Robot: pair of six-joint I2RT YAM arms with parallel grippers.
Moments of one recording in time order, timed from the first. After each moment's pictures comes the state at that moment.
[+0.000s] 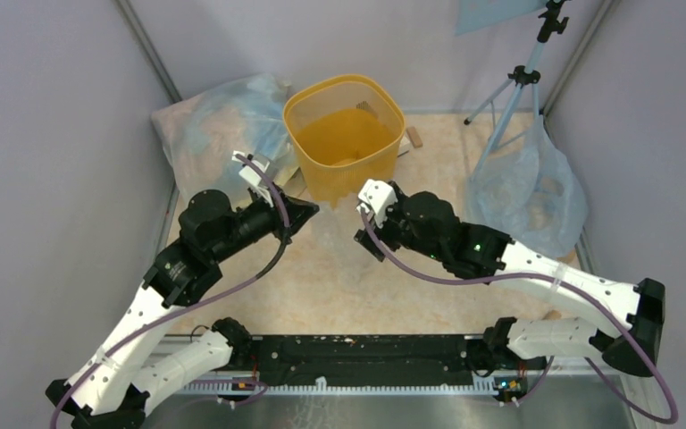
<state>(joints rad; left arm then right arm) -0.65 0.76 1.04 -0.41 0.22 -0.29 1.05 1.10 1.03 -0.31 0.15 -0.20</state>
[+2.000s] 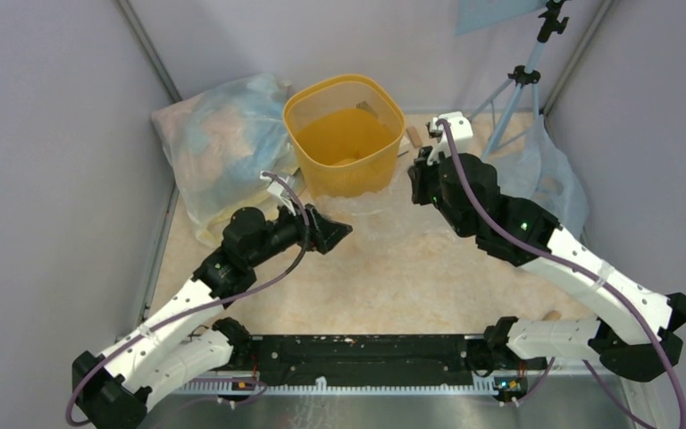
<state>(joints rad) -0.65 0.81 0.64 0.05 0.26 -0.57 0.98 1.13 1.39 -0.57 0.61 0.30</state>
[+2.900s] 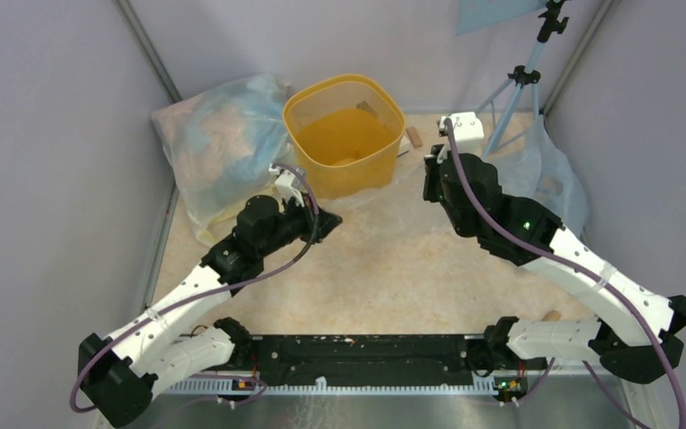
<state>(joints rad) -0.65 0.91 0.69 0.01 0.22 -0.60 0.96 1.12 1.39 -0.61 0.72 0.30</state>
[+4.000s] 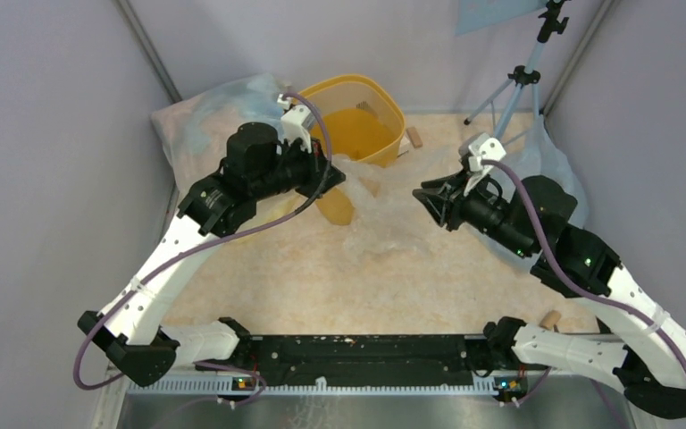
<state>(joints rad) -0.64 1.20 1.49 -0.61 0.24 -0.35 0.91 0.86 1.26 -0.53 0.18 0.05</state>
